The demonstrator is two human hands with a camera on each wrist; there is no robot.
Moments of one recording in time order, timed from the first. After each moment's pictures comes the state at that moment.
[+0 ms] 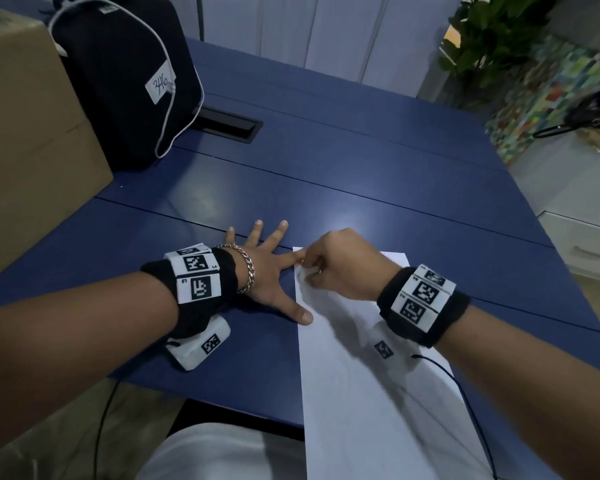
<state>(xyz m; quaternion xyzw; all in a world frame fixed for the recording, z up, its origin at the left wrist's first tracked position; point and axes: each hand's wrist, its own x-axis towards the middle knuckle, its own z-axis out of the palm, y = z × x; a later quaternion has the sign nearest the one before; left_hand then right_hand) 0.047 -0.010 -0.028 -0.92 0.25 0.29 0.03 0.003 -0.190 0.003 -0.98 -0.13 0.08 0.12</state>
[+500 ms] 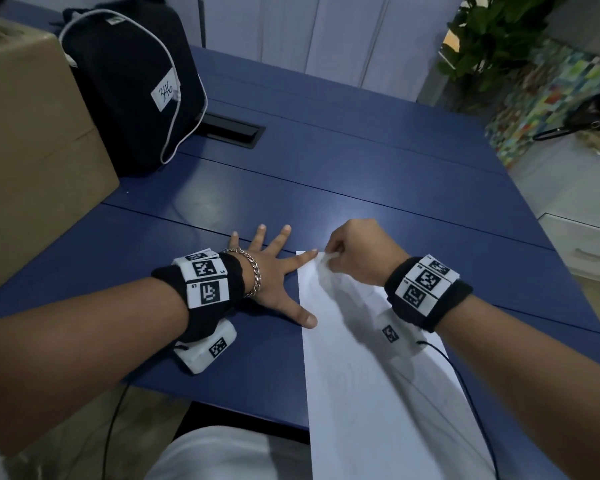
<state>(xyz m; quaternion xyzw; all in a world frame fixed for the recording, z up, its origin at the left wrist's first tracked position) 0.045 -0.011 -0.025 -0.92 0.24 0.30 0.02 0.017 -0.207 0.014 -0.99 -0.05 0.05 0.12</state>
